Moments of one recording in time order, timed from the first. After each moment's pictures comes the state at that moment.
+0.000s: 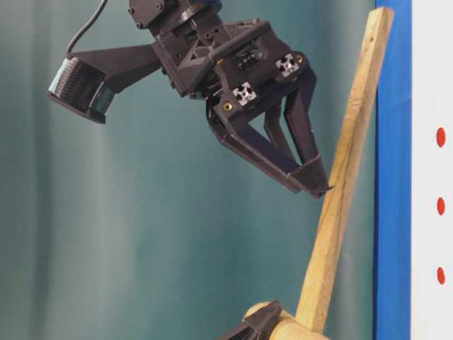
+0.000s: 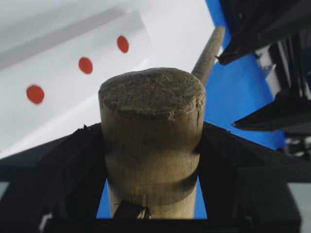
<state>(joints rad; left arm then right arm) 0.17 -0.47 1.04 -0.02 -0.14 -1.07 -0.03 -0.08 0.63 0.70 -0.13 -0.62</state>
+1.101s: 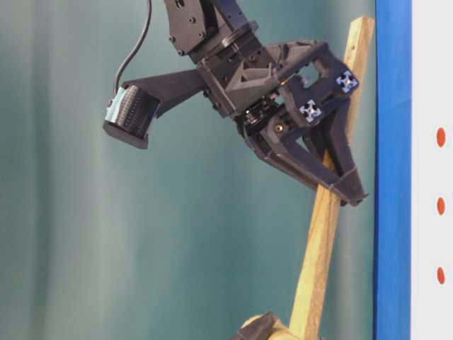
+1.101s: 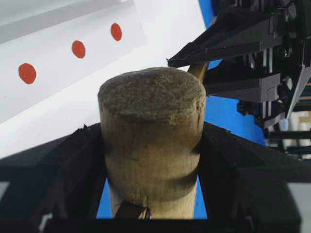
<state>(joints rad) 0.15 -0.51 1.07 -0.02 -0.13 -1.12 -0.06 0.02 0.61 0.69 -0.14 -0.71</state>
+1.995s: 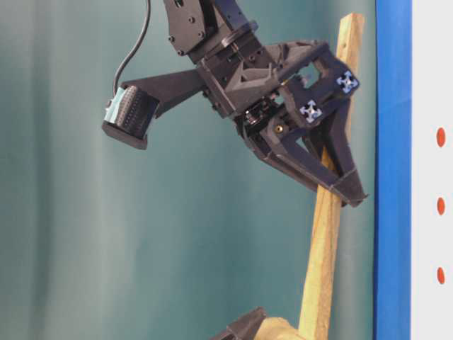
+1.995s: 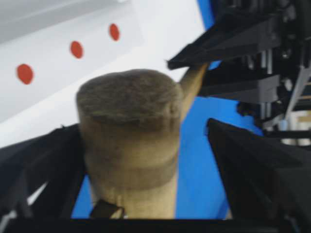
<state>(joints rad) 0.15 -0.51 1.07 -0.02 -0.14 -1.13 -0.06 0.02 0.61 0.69 -0.14 -0.71</state>
